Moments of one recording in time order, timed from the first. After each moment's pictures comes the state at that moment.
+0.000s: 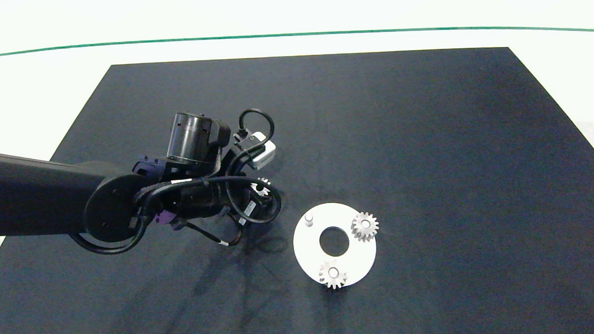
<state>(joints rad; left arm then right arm) -0.52 1.81 -1.15 -0.11 0.04 0.48 0.30 0.03 -0.60 0.69 -0.46 -0.26</state>
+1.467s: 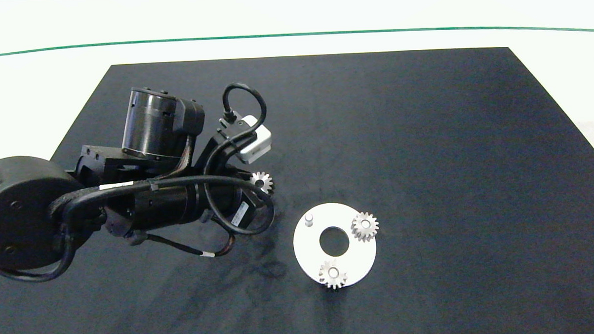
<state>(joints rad) -0.62 1.62 -1.09 -0.05 0.05 0.45 0.30 0.03 -0.60 0.69 -0.46 -0.26</state>
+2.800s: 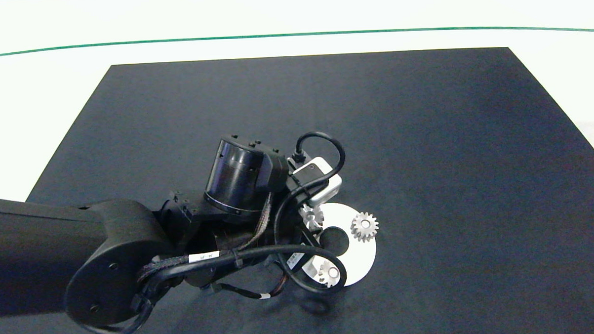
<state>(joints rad) -0.82 1.75 -1.06 -0.17 0.16 0.43 0.30 0.03 -0.60 0.69 -0.46 -0.27</state>
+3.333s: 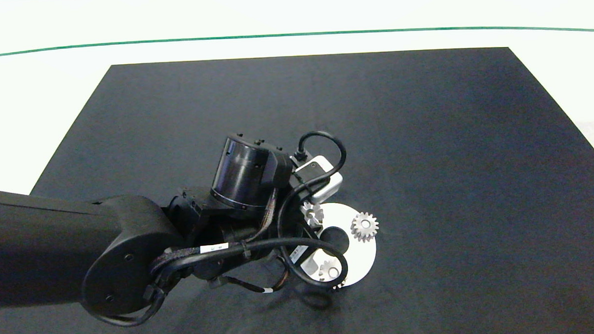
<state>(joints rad) -0.81 1.77 -1.08 -0.17 0.16 0.43 0.30 0.02 -0.60 0.69 -0.46 -0.27</state>
